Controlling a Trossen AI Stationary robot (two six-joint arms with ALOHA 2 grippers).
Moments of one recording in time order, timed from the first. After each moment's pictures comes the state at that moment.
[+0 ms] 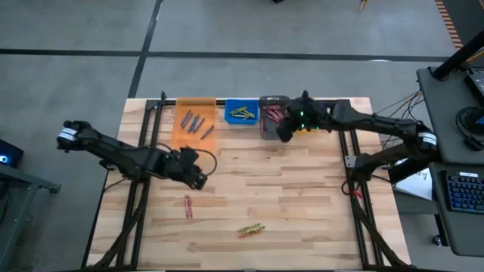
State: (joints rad) left arm -0.28 1.18 0.82 -0.78 -0.42 -1.11; right arm -0.38 1.29 1.08 -0.58 0.16 0.34
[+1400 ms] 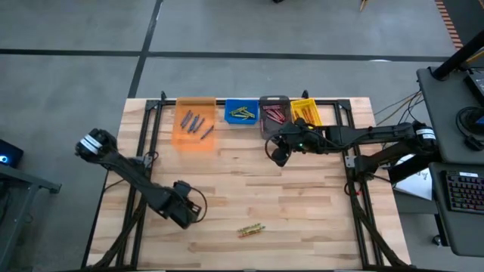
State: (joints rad) left arm -0.67 1.54 0.82 -0.82 -0.15 -1.81; right arm -0.05 1.29 1.02 -0.46 0.36 0.41
